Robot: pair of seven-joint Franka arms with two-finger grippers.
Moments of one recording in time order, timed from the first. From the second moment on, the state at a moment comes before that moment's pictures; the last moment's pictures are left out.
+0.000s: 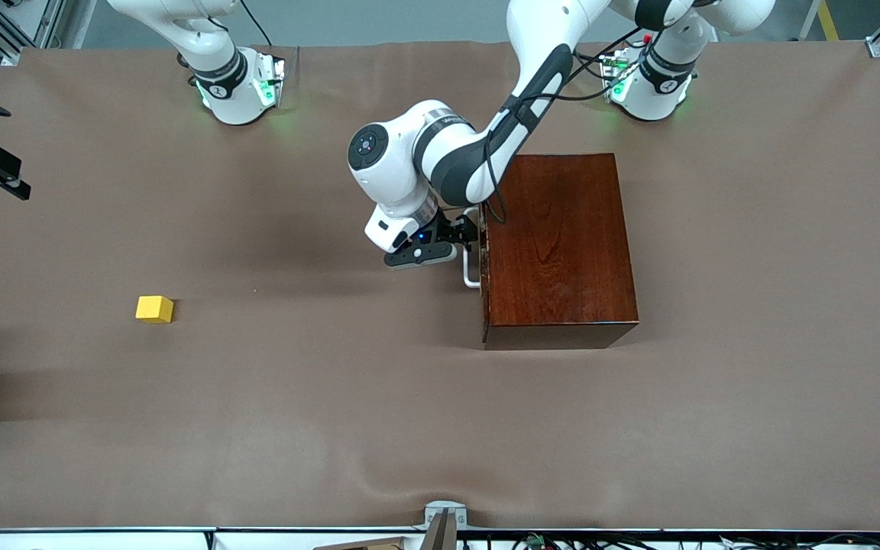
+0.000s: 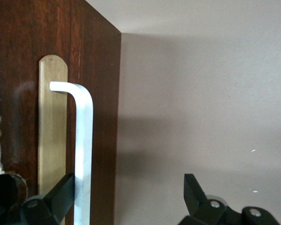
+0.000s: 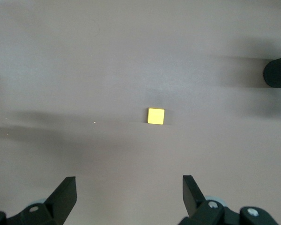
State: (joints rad) left arm -0.99 0.82 0.10 -1.18 0.16 1.81 -1.02; right arm -0.02 -0.02 -0.07 -1.52 0.00 1.53 -0.22
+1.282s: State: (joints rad) left arm -0.99 0.82 0.08 -1.18 0.15 1.97 -1.24; right arm -0.02 -0.02 -0.07 -1.51 0.00 1.53 -0.22
